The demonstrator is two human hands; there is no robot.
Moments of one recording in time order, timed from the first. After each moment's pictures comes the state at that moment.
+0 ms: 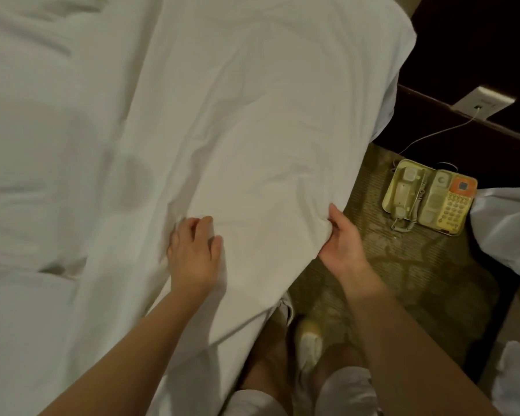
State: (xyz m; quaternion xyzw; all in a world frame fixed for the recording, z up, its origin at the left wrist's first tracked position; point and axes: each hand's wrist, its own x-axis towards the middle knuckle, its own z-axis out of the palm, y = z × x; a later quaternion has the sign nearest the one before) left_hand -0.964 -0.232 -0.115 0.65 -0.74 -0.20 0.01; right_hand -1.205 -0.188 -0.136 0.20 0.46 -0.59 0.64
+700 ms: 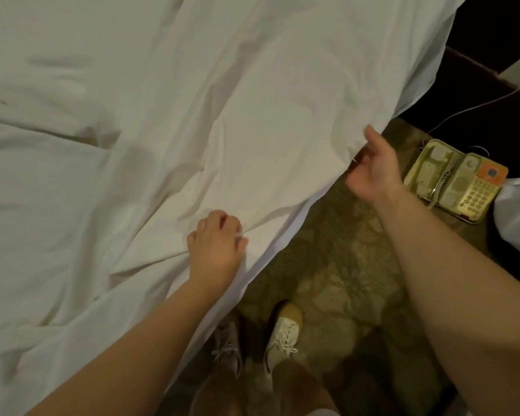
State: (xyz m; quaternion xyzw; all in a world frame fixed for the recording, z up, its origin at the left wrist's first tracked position) left_hand -0.926 -0.070 -0.114 0.65 -0.74 -0.18 -0.04; right_hand -1.193 -0.154 -0.131 0.05 0.53 -0.55 0.64
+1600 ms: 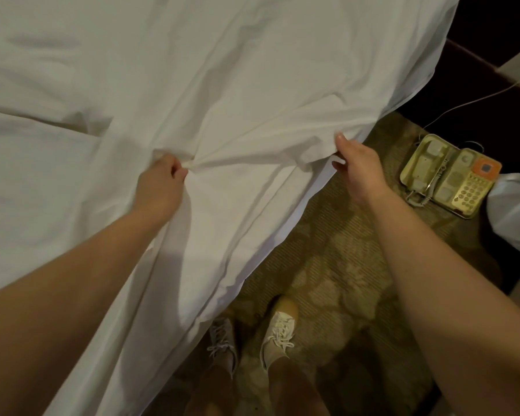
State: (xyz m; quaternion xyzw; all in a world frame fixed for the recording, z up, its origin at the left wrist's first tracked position) left_hand -0.868 -0.169 -0.113 0.75 -0.62 -0.23 0.04; right_hand -1.171 -0.143 -0.138 -0.20 0.66 -0.44 0.57
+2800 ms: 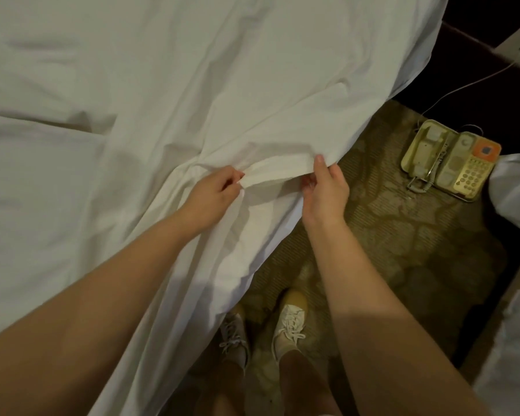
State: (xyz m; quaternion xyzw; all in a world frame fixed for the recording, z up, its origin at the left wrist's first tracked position) left_hand -0.904 -0.137 -0.102 0.58 -0.67 -0.46 0.08; right_hand -1.072 -0.102 -0.129 0.07 0.56 -0.65 0.51
